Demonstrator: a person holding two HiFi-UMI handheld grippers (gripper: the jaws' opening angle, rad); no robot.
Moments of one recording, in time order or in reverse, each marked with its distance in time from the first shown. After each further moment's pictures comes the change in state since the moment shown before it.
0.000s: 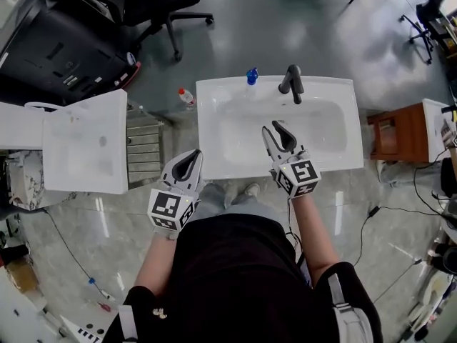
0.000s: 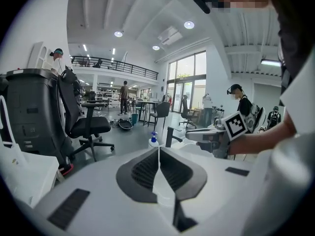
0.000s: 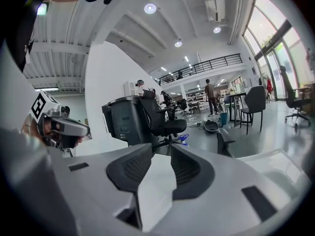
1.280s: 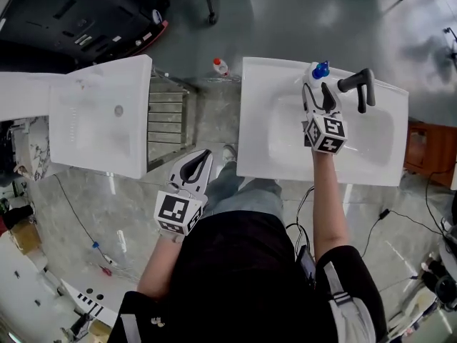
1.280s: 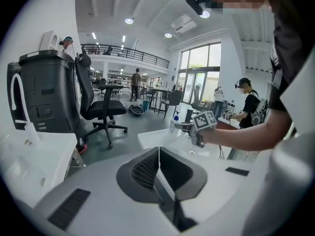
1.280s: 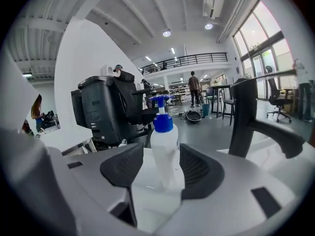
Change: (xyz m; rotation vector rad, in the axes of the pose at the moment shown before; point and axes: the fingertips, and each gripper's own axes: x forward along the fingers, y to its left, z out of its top) left arm -0.032 0.094 -0.080 -0.095 0.141 0.085; right arm 0.159 -0.081 -0.084 0.018 0.121 -0.242
